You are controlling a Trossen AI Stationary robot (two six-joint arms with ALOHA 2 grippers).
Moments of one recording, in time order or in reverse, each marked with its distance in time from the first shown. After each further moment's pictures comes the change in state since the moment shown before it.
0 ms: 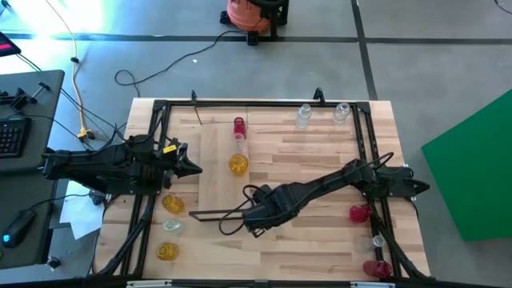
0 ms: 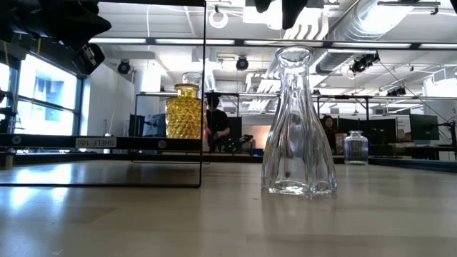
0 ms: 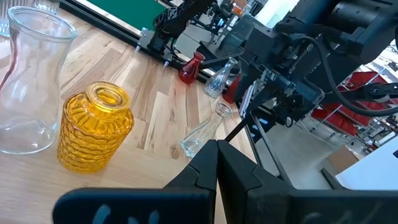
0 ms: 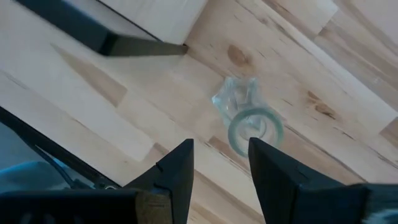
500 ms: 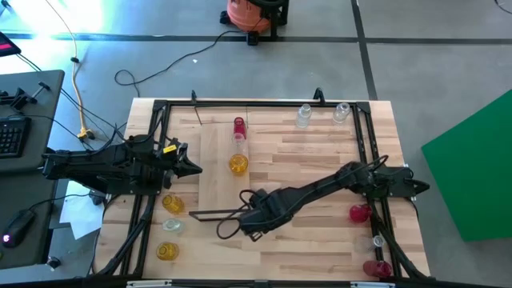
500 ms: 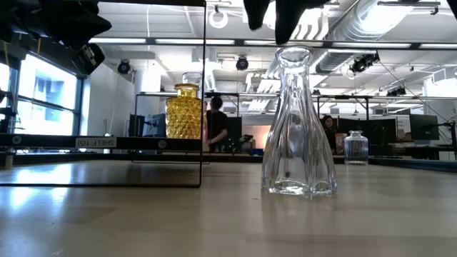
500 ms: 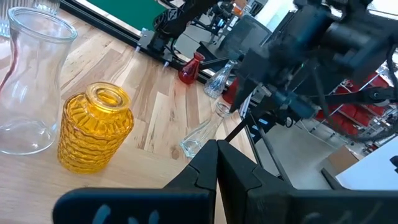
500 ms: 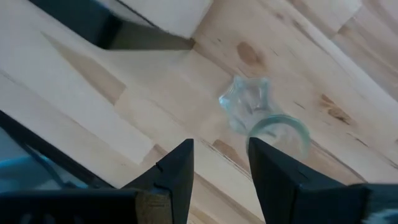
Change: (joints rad) left arm 0.000 0.000 0.000 0.001 0.000 0.000; right arm 0.002 0.051 0.000 0.030 -0.020 -0.036
